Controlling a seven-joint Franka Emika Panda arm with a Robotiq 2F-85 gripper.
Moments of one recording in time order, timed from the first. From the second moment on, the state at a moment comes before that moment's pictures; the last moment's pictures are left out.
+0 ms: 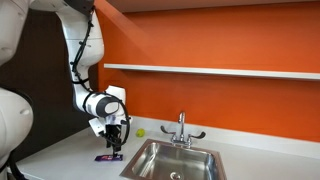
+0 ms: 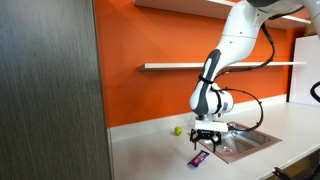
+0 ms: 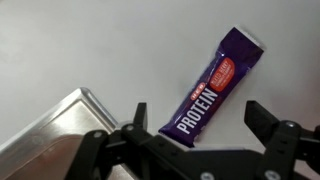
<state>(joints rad) 0.09 0.33 -0.01 -2.52 0.25 2.84 0.37</state>
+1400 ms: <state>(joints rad) 0.15 0.53 -0.03 -2.33 0.30 2.79 0.79</state>
